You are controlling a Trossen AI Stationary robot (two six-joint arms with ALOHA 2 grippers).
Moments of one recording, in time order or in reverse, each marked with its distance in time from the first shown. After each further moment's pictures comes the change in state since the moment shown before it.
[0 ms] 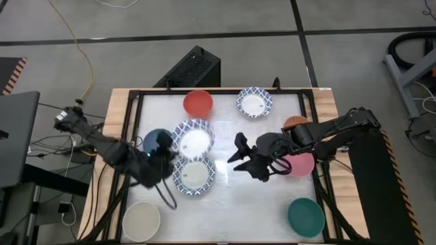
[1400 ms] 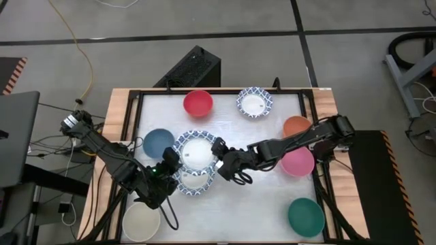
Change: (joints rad) left arm -0.103 0.146 0.001 0.023 -0.059 -0.008; right arm -0.017 0.319 -0.001 0.146 0.444 -0.234
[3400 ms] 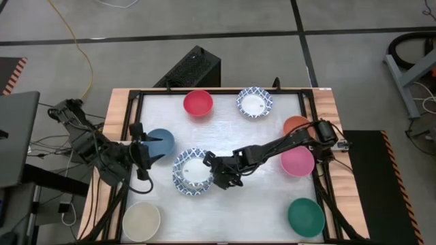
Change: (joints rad) left arm -0.072 -0.343 0.048 -0.147 -0.121 -0.586; right arm -0.052 0.205 0.001 0.034 -0.389 0.075
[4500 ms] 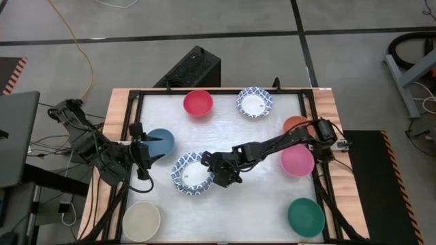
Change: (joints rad) left arm 0.000 0.000 0.000 -0.003 -0.002 -0.023; right arm -0.037 0.000 0.000 0.052 -0.084 -0.115
